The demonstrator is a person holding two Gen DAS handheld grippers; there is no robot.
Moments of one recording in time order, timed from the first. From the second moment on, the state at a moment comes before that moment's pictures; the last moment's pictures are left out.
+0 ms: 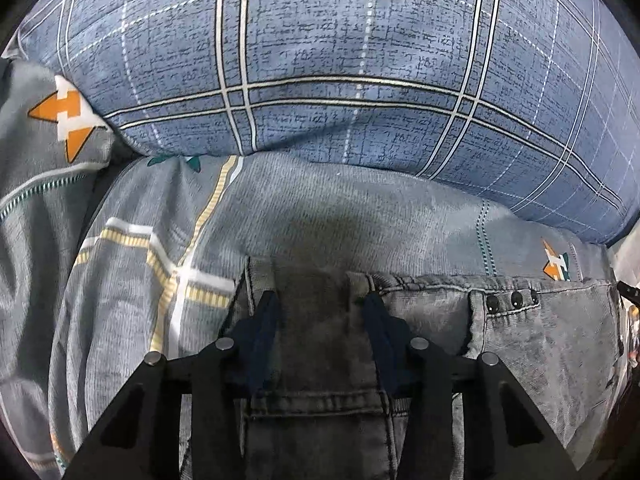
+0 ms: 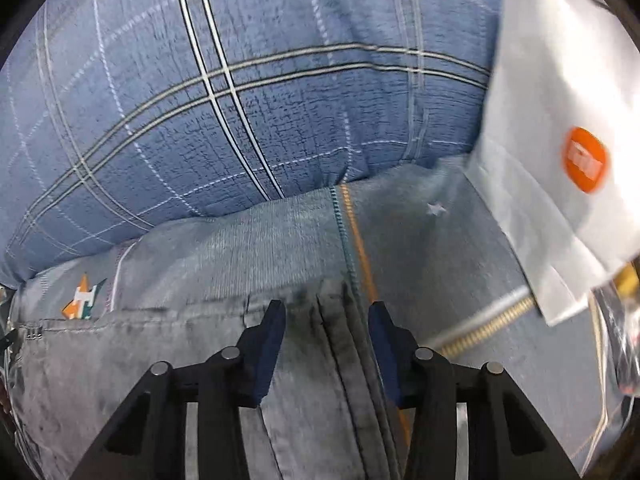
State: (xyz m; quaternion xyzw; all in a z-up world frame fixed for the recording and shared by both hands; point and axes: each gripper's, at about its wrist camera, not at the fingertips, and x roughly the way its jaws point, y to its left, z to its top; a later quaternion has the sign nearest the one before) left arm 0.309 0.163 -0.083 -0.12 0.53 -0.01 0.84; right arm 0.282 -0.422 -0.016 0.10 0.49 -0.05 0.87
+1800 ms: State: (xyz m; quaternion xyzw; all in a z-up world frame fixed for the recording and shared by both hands) left arm 0.342 0.188 -0.084 -0.17 0.56 0.01 0.81; right arm 0.256 -0.417 -0.007 0.13 0.45 -0.06 0.88
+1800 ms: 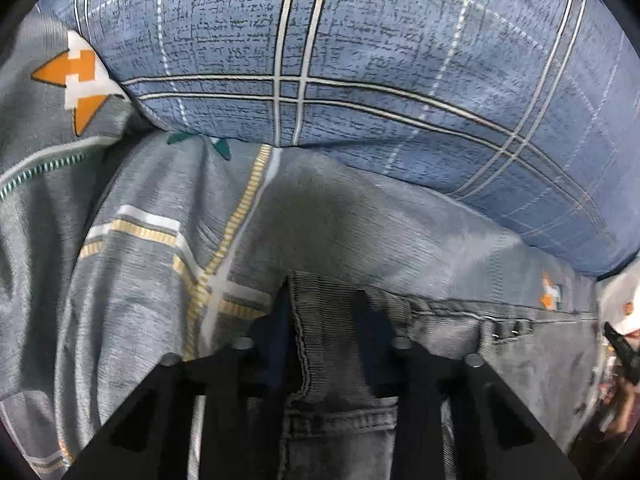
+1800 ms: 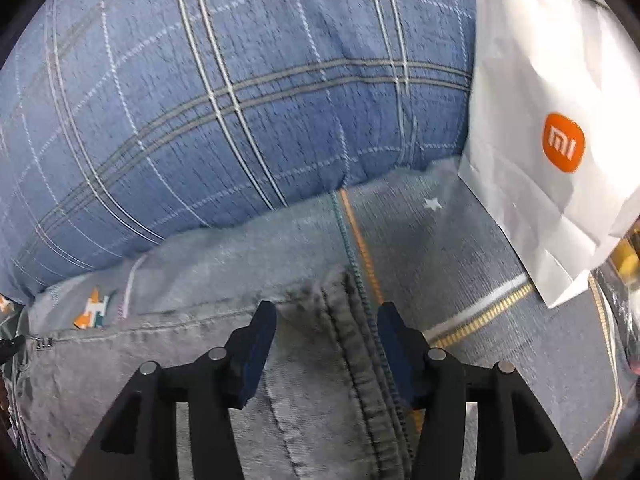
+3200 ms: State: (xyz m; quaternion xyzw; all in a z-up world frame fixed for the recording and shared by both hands) left arm 0.349 0.170 -0.088 -0.12 0.56 0.02 0.82; right arm 0.277 -0.426 -0.038 0.11 0.48 -0.09 0.87
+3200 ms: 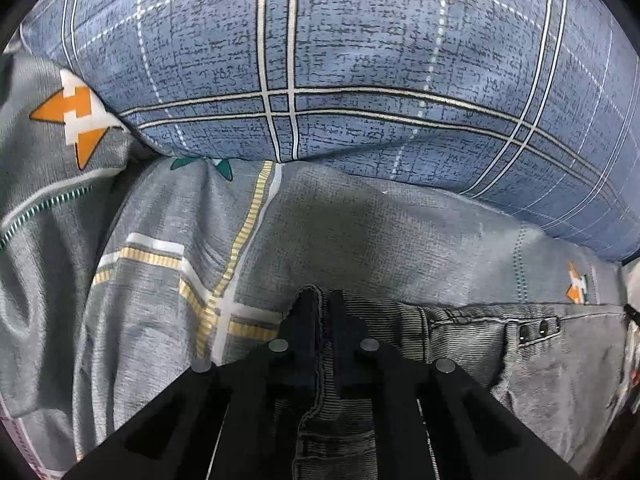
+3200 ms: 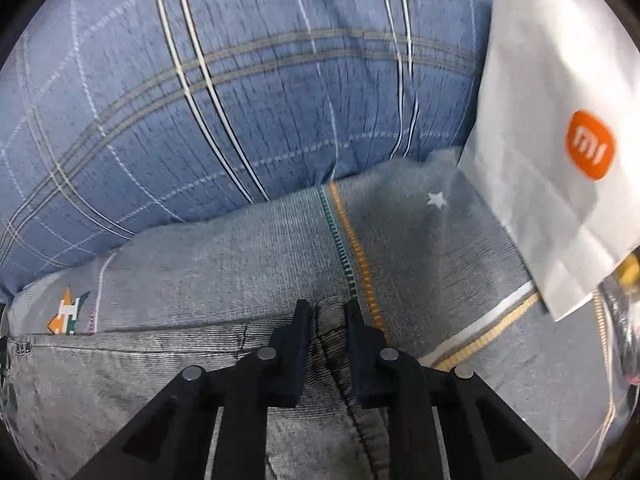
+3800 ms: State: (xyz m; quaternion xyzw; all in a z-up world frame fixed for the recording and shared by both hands) left arm 0.208 0.176 0.055 -0.15 0.44 -0.05 0.89; right arm 0.125 -0.423 0.074 0.19 0.32 -0.05 0.92
